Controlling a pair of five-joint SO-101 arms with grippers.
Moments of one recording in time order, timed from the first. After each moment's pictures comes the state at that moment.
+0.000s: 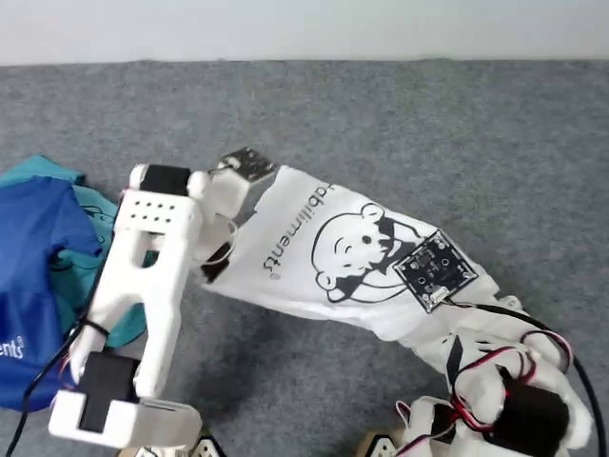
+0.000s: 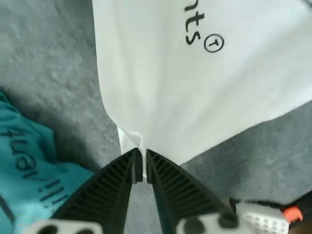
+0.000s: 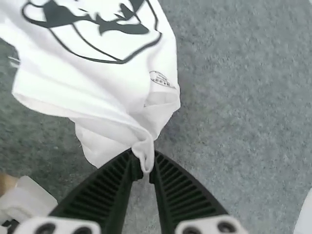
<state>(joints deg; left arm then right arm) 4.1 -3.1 14.5 96.9 -22.2 13.5 -72.5 35.1 98.7 53.0</state>
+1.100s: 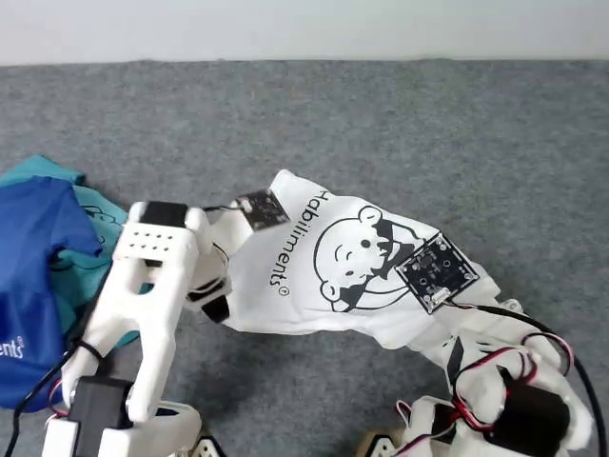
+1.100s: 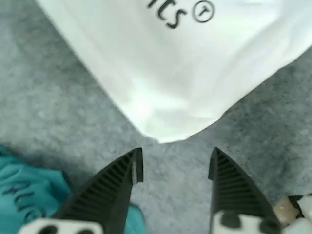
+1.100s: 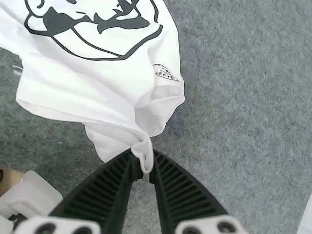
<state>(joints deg) 4.9 -9.3 32.7 81.0 -43.0 14.0 -72.5 35.1 100.4 53.1</state>
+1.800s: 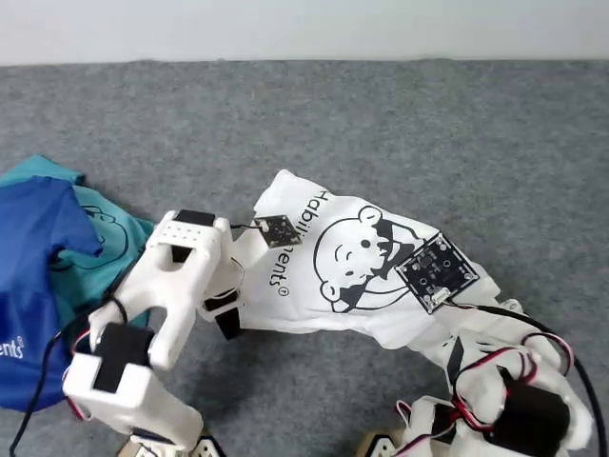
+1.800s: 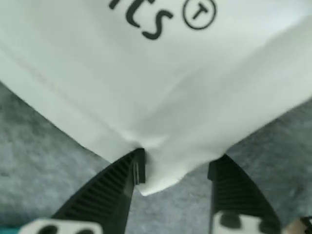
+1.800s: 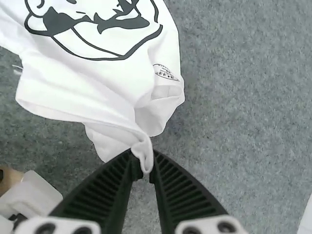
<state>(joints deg) 6.4 9.2 31.6 72.8 -43.4 14.0 -72.5 35.1 100.4 53.1</state>
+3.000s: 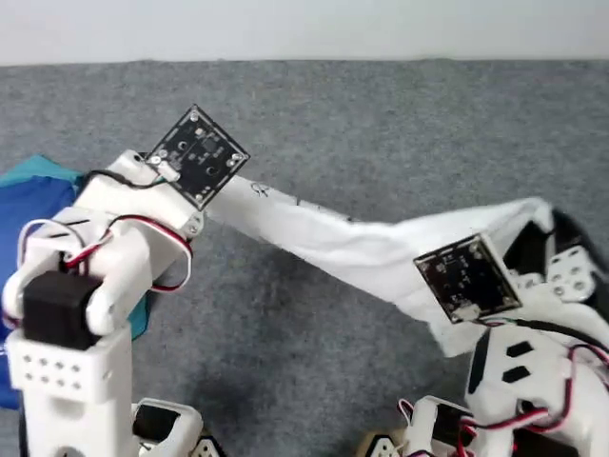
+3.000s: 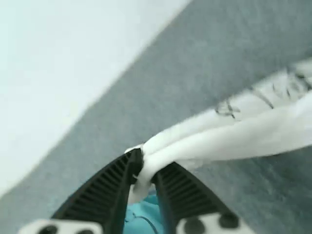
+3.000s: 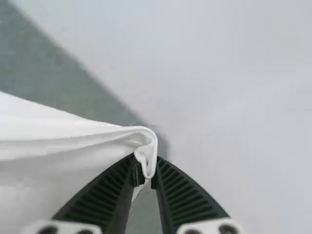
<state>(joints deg) 6.4 -39.5 3.6 85.0 -28.6 16.5 -72.5 20.3 68.1 55.0</state>
